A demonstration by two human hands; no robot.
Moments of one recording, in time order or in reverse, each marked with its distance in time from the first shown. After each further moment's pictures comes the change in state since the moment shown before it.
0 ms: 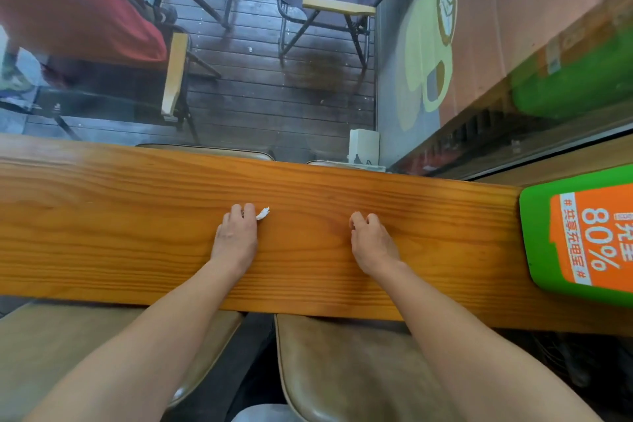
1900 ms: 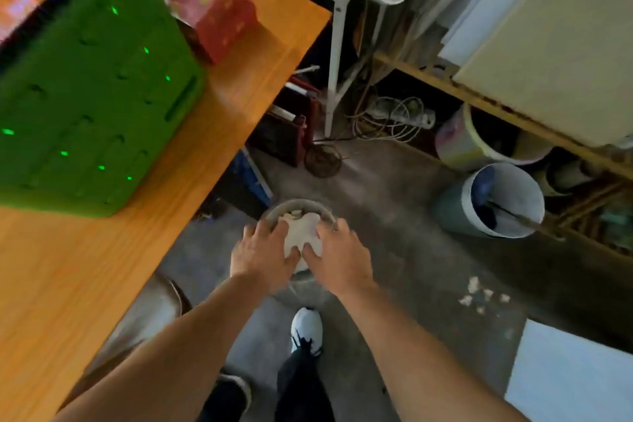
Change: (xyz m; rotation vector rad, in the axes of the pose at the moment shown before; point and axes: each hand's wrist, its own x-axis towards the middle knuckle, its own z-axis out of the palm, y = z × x) left_hand -0.194 0.495 0.399 0.517 -0.378 1.064; right_hand -0.217 0.492 0.211 0.649 0.420 0.817
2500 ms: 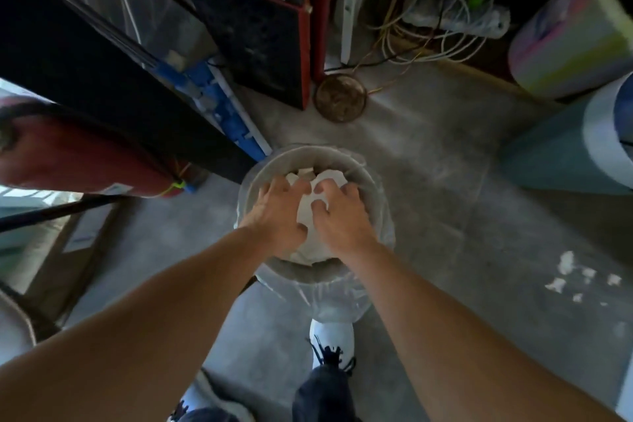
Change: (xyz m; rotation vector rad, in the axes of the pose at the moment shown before) left_hand 0.162 -0.061 0.209 0.027 -0.233 0.073; right_hand 0.140 0.077 0.222 0.344 -0.117 0.175
